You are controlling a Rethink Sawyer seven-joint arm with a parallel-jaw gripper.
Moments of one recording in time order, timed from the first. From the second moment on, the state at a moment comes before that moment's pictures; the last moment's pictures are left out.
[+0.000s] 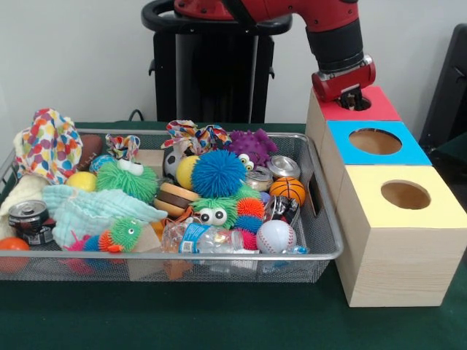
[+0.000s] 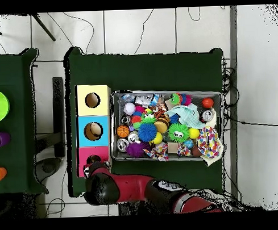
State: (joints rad) arm -0.38 -0.59 0.44 2.38 0.01 -0.27 1.40
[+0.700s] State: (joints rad) arm -0.28 -0.63 0.36 2.37 0.05 -0.28 1.40
